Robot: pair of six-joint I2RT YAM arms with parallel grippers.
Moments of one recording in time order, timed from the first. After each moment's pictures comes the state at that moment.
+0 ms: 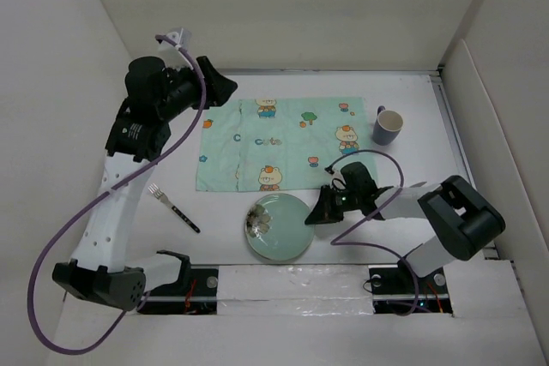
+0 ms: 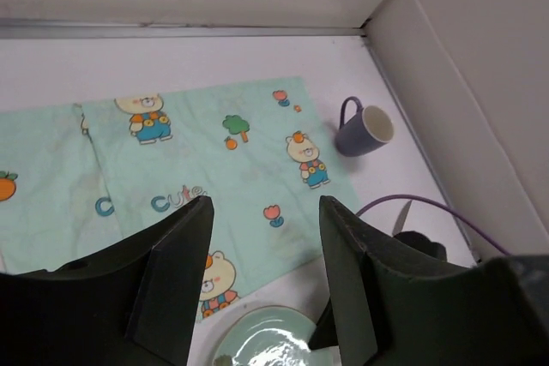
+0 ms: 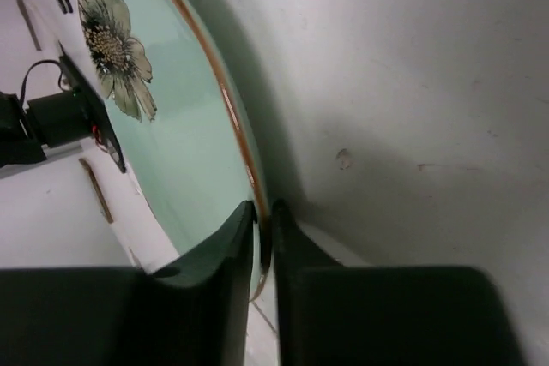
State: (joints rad) left arm -0.24 1.18 1.49 -0.49 0.34 -0.43; right arm 0.57 1.53 0.45 0.23 -0.62 0.74
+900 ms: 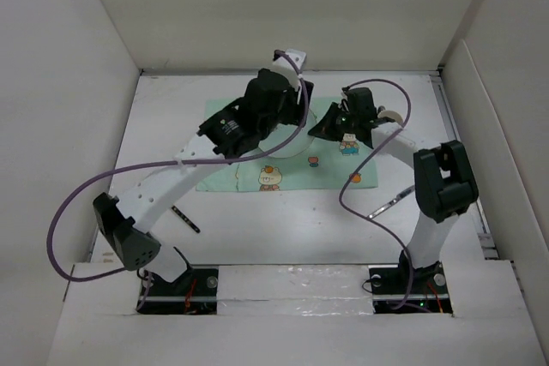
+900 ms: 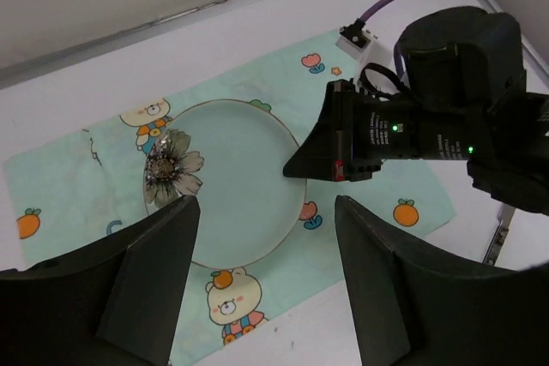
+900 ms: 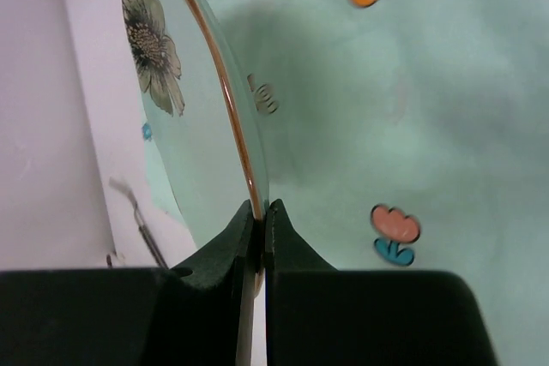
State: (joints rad) left arm -0.86 1.48 1.64 -0.52 -0.39 -0.18; right arm 0.33 1.78 1.19 -0.03 -0.44 0.79
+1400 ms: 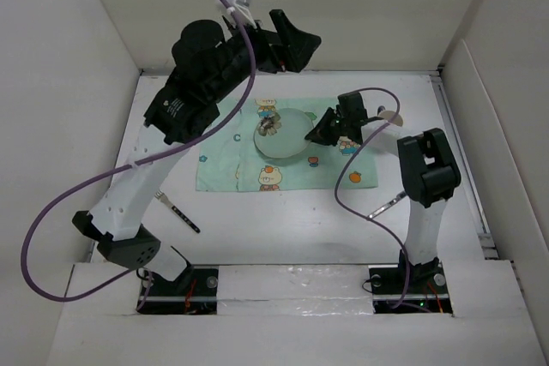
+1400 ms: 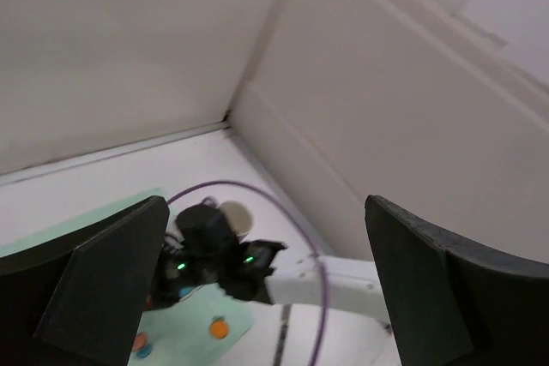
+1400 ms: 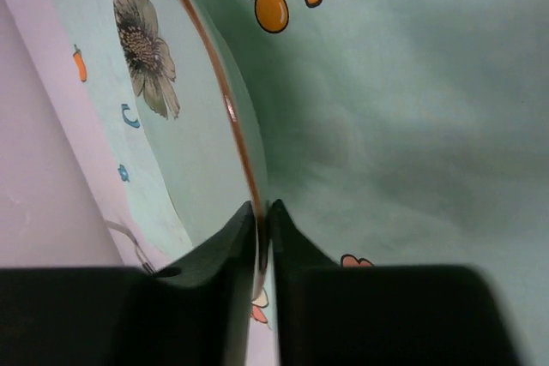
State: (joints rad) left arm -0.72 1.49 2.01 -0.44 0.01 -0.47; right arm 0.32 1.99 1.29 -0.05 -0.39 0.90
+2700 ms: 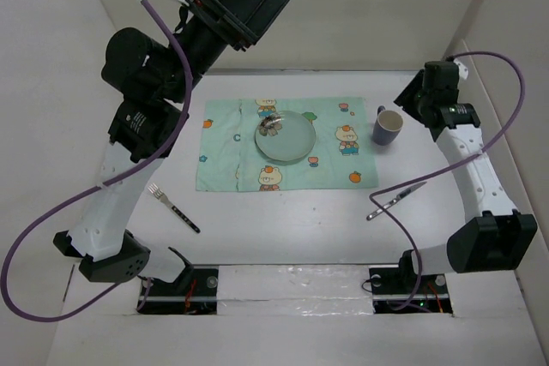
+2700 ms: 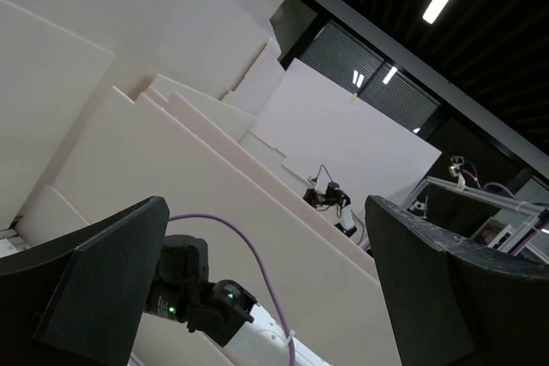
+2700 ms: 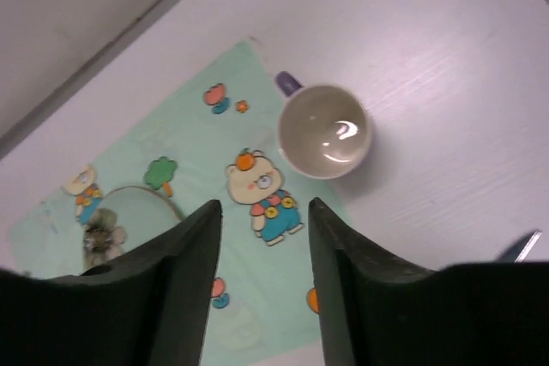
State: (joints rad) left arm -0.69 1.39 2.07 -0.12 0.15 -0.93; right arm 0.05 1.39 1.39 -0.58 0.20 0.64
